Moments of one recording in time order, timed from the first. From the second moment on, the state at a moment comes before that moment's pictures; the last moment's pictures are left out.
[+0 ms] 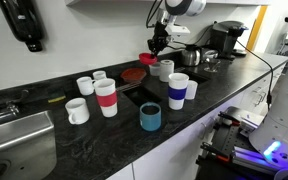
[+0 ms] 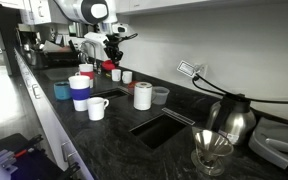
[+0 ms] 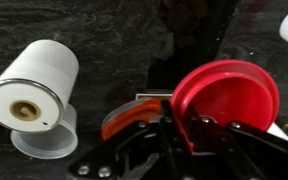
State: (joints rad) arm 0.02 -0.14 0.00 -2.31 0.10 2.50 0.09
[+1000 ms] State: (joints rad) arm 0.16 -0.19 0.07 -2.26 0.23 2.39 -0.01
